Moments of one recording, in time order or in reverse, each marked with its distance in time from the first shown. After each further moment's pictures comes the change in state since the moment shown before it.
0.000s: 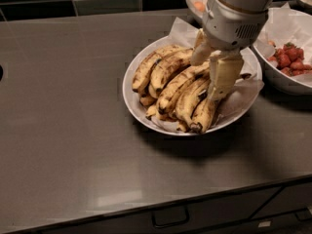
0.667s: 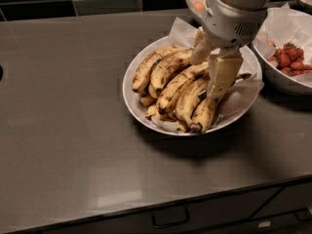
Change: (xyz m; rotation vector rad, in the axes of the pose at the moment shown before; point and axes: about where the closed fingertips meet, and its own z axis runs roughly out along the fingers) arm -0.001 -0.003 -0.003 0.003 0.005 -0.003
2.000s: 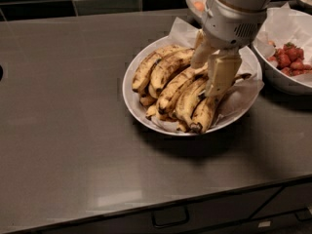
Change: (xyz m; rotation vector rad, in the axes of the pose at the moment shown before) arm 0.000 0.000 0.003 -0.006 -0.007 0.001
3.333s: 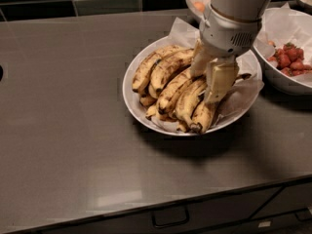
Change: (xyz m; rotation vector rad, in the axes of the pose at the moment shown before) arm 0.001 0.005 0.016 -0.042 -0.007 0.000
